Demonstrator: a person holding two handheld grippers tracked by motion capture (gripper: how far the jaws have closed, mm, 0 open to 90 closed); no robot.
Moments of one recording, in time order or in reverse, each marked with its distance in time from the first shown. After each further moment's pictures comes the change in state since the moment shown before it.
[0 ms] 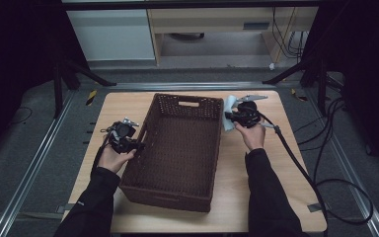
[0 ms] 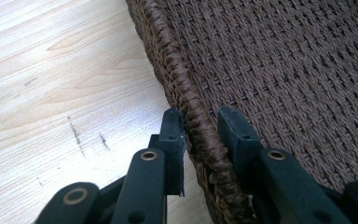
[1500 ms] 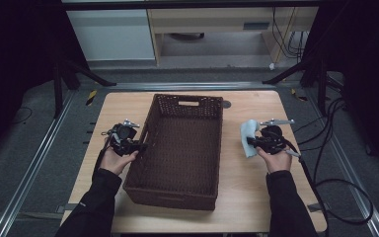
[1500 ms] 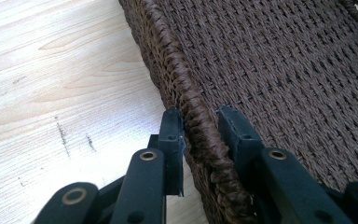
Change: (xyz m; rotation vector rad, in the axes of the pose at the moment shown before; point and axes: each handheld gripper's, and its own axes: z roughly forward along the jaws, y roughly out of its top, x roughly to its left) left arm -0.008 -0.004 0.000 -0.033 -0.008 -0.033; right arm -0.003 -0.070 -0.076 0.123 -0.065 0.117
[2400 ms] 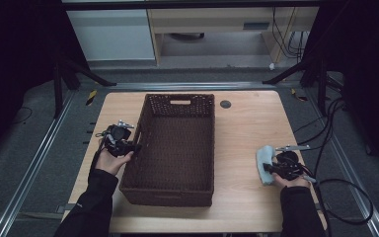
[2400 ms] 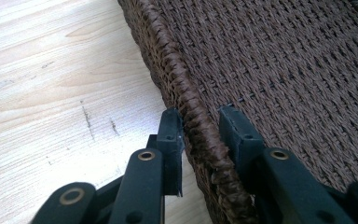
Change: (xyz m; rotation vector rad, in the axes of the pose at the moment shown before) left arm 0.010 -0.008 -0.007 -0.001 0.043 -0.036; right arm -0.020 -0.081 -0.028 0.148 -0.060 0.069
